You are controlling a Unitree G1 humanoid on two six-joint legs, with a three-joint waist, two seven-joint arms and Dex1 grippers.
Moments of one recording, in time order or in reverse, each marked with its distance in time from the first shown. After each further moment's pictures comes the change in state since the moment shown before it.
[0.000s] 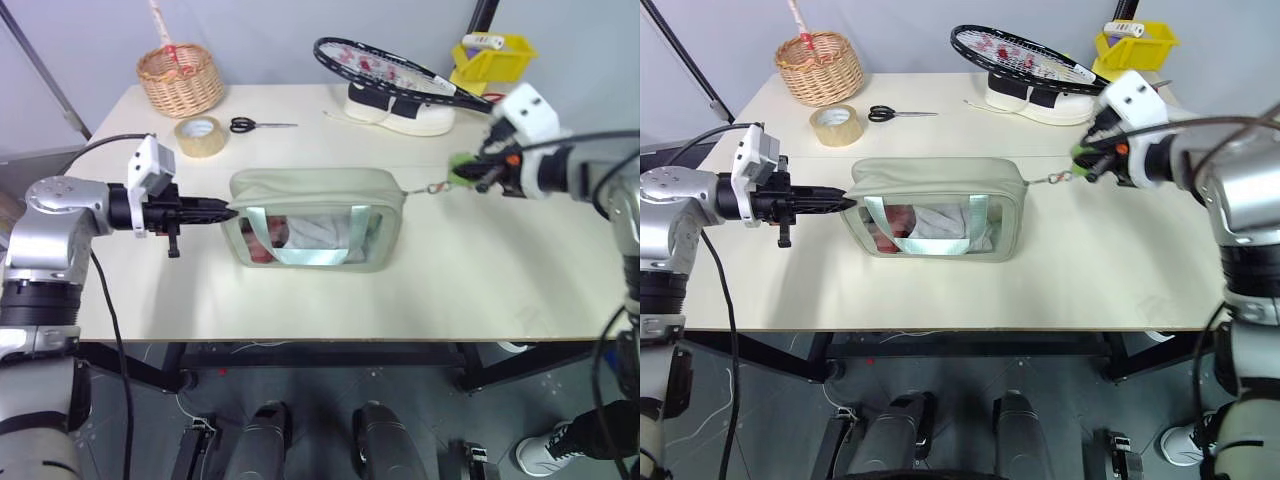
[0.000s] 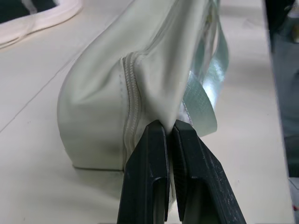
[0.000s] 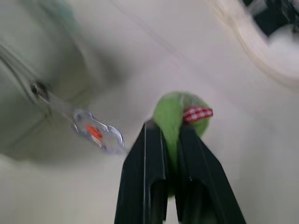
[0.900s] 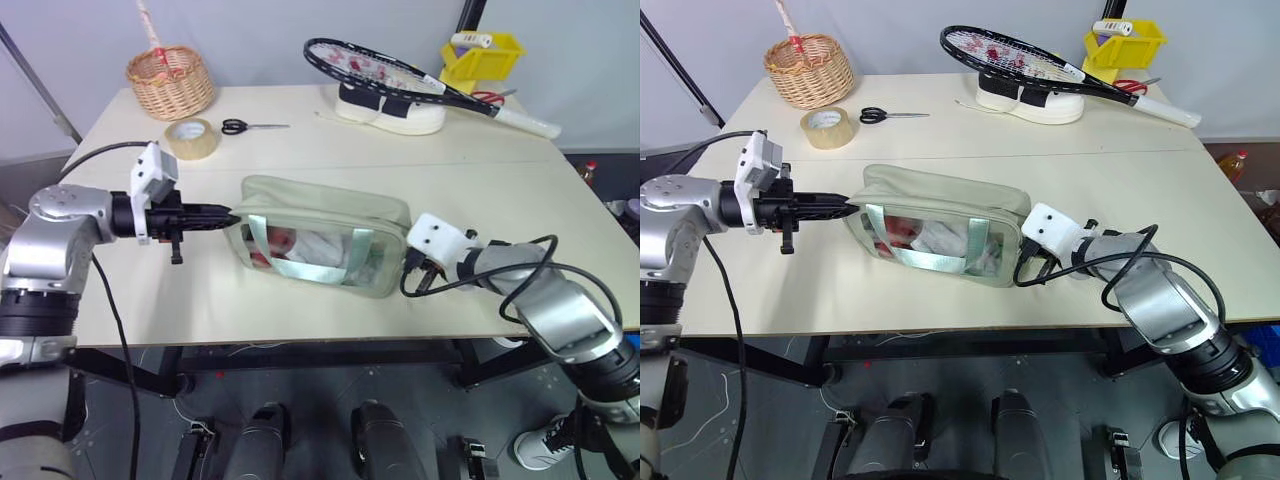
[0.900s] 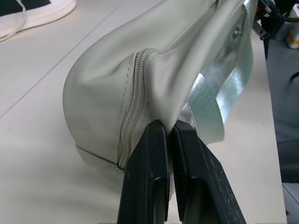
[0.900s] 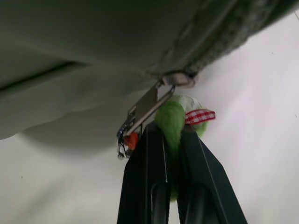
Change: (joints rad) left arm 0.054 0.025 0.009 -0.054 -0.049 0.053 0.062; right arm 0.344 0.154 0.256 -0.362 -0.227 -0.089 -0.219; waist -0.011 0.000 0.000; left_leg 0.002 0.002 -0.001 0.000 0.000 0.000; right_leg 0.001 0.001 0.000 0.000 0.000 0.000
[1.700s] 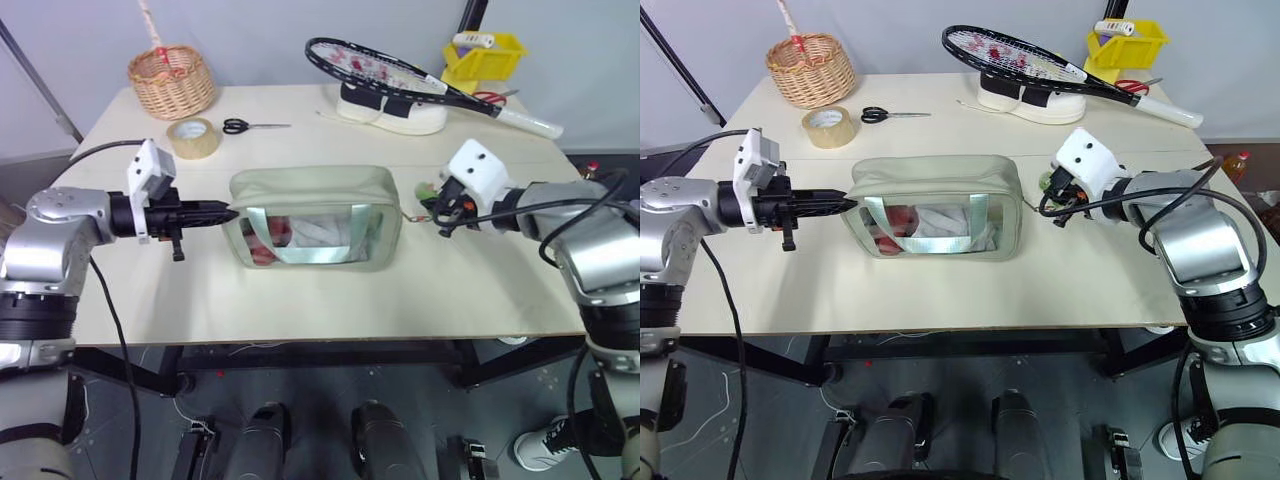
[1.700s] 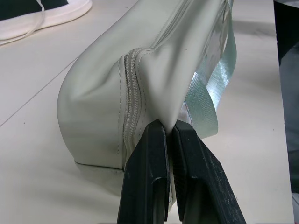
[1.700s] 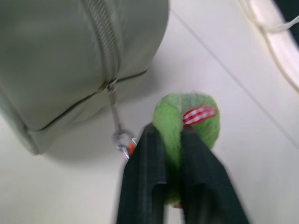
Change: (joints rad) left arm 0.010 -0.001 0.015 -0.033 -0.016 0.033 0.049; right arm -0.202 0.011 -0.201 0.200 0.096 -0.014 0.181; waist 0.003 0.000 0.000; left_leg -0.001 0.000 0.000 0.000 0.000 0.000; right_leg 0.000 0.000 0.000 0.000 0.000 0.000
